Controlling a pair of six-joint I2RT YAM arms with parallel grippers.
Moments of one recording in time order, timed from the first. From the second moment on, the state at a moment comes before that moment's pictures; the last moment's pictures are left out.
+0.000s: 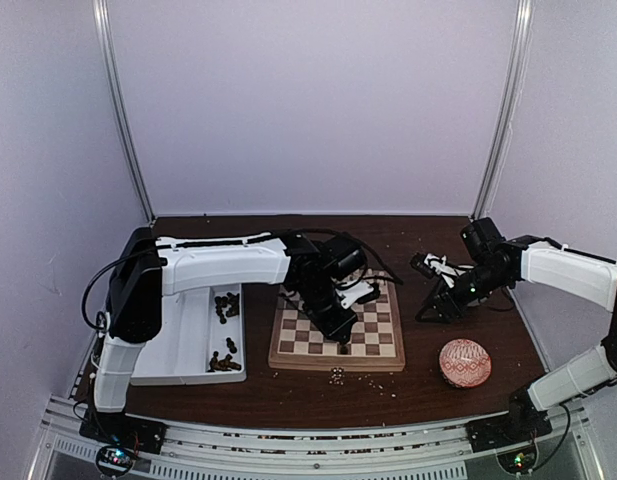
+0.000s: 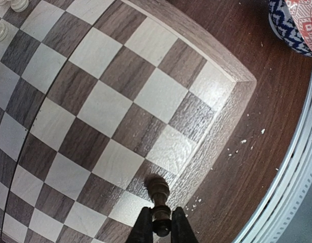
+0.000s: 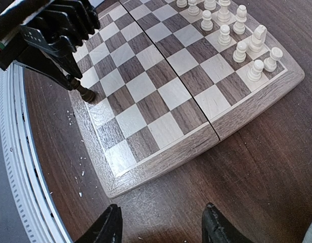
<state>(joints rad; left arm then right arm) -1.07 2.20 1.89 -0.90 0.22 -0.08 0.30 1.34 0.88 -0.67 -0.59 -0.50</state>
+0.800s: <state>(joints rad) -1.07 2.21 1.90 -0.90 0.21 -0.09 0.30 1.36 0.88 -0.69 -0.59 -0.52</state>
